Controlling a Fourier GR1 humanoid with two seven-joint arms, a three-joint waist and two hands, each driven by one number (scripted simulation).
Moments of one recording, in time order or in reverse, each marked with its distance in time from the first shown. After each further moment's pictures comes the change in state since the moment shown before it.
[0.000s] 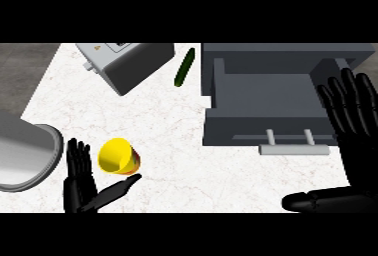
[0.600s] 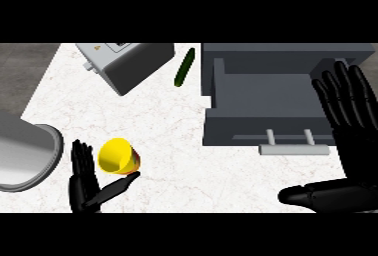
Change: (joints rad) left arm -0.096 0.006 0.075 0.247 0.060 -0.062 -0.143; right arm -0.048 -0.005 0.000 0.023 -0.001 0.000 0.035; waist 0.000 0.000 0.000
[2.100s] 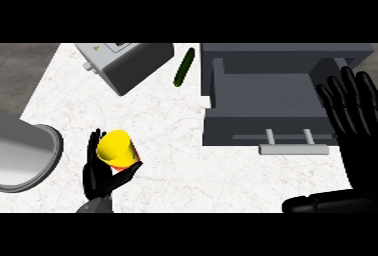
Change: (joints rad) left arm -0.240 0.003 0.104 0.426 0.126 -0.330 -0.229; right arm 0.034 0.016 0.003 -0.052 -0.003 0.000 0.017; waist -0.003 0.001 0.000
